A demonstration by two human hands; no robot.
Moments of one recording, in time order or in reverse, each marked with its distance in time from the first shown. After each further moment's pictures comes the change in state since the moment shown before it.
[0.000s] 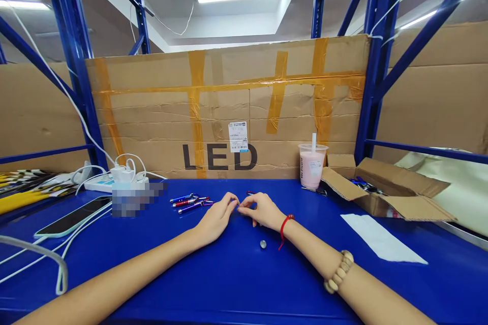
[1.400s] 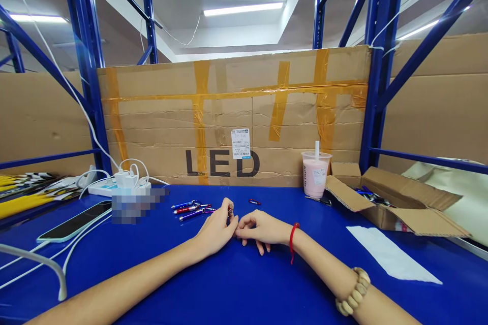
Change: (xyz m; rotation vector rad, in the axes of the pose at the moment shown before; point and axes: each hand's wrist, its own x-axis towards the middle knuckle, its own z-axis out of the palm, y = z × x) left_hand -0.004 0.009 -0.001 0.106 0.034 -0.156; right_hand -0.014 -0.022 -0.006 0.158 -0.426 0.079
